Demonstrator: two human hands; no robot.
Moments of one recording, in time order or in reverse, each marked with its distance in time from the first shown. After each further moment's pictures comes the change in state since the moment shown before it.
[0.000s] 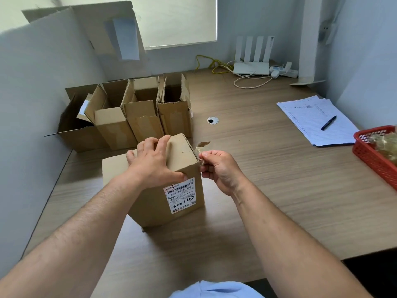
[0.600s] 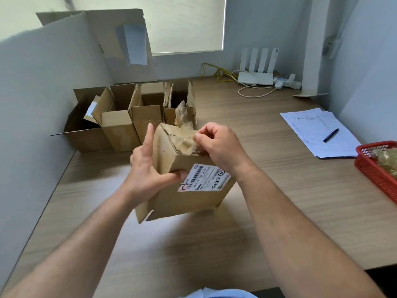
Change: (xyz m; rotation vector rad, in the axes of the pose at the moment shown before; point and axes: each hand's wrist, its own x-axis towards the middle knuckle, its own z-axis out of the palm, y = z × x) left_hand -0.038 -0.007 -0.011 -0.786 0.195 0.022; right_hand -0.015 -0.072 0.035 -0.721 0.038 -0.416
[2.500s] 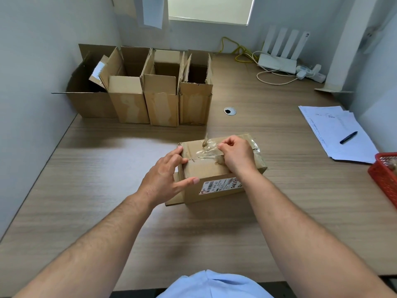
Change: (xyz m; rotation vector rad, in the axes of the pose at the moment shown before) left_hand -0.005 -0.081 0.048 0.254 -0.144 0.047; right_hand 0.020 0.085 0.040 -0.262 0.137 0.390
